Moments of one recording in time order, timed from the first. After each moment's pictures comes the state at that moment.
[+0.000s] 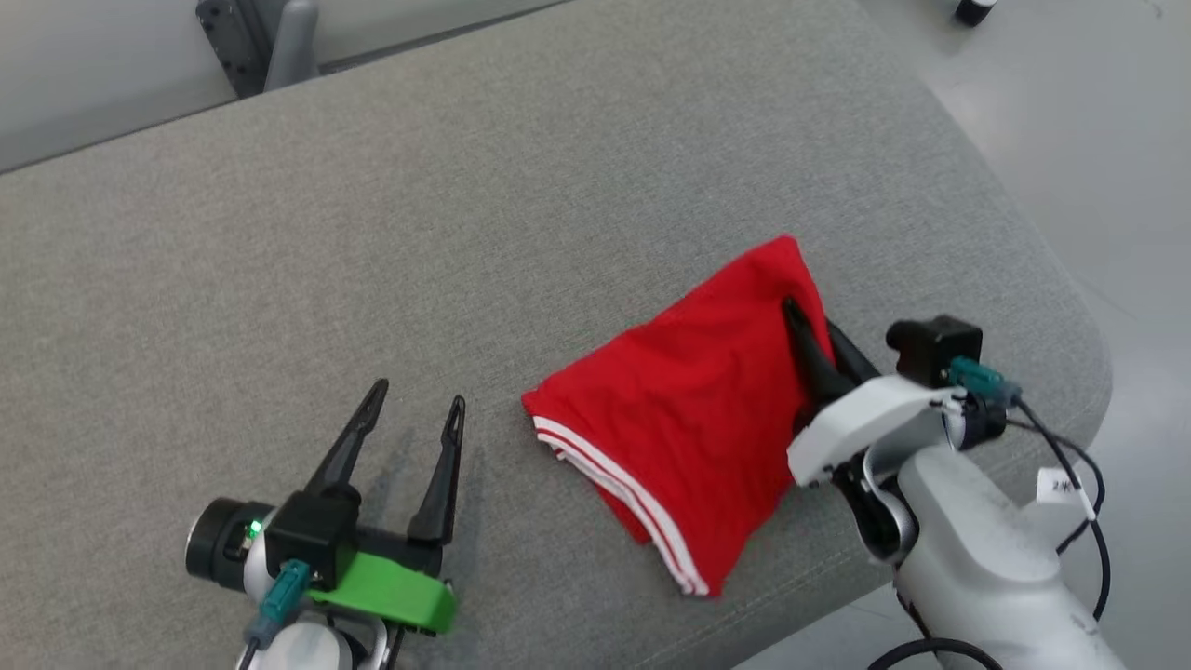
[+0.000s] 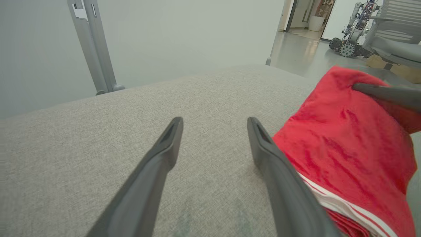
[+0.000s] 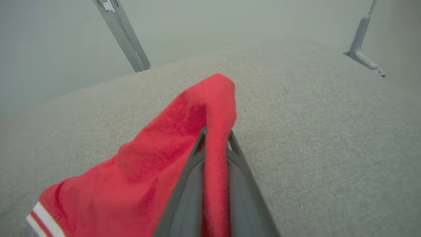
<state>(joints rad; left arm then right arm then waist) -0.09 0.08 -0.21 0.15 -0.09 -0.13 -0.26 -0.49 -0.08 0.29 0.65 0.42 0.13 -0.26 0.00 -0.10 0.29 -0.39</state>
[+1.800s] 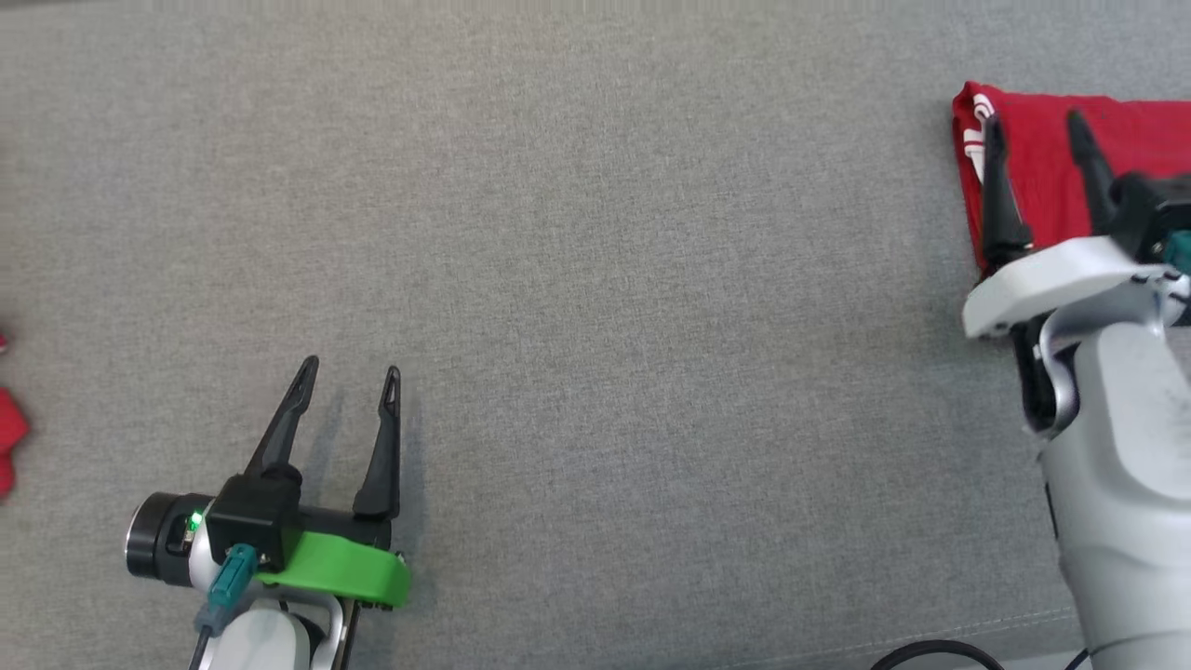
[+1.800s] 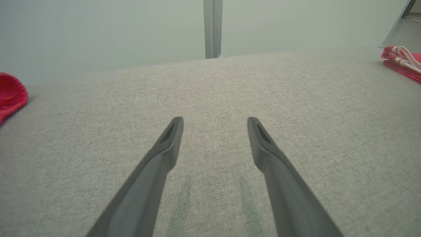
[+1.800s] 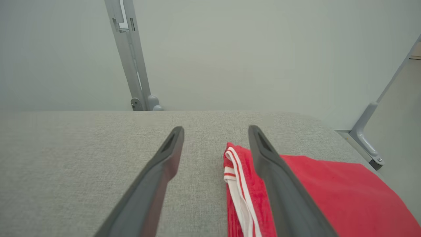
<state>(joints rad) -0.14 0.07 -0.10 0.14 -0.05 -0.12 -0.26 -0.66 -0.17 -0.11 0.56 0.09 0.13 -0.26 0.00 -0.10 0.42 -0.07</state>
